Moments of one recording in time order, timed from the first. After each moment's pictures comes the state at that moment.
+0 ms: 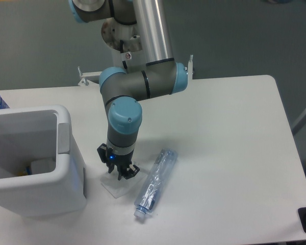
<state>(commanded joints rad) 2.23 -2.01 -1.76 -0.84 1.38 0.86</state>
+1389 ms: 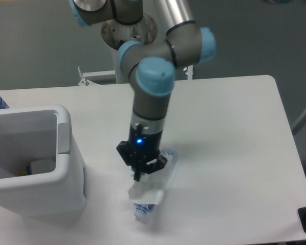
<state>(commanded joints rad) 2.39 -1.90 -1.45 -0.83 1.23 0.51</state>
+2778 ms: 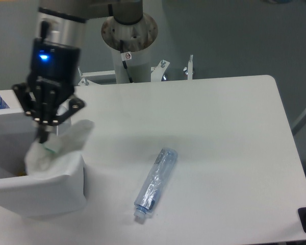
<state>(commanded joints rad) 2.05 -1.70 -1.49 -0.83 1.21 0.34</state>
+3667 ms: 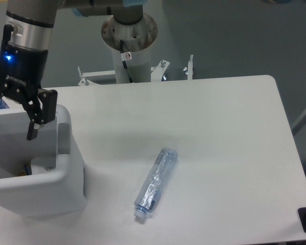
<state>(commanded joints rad) 2.06 -1.70 -1.49 -0.83 1.23 0.36</state>
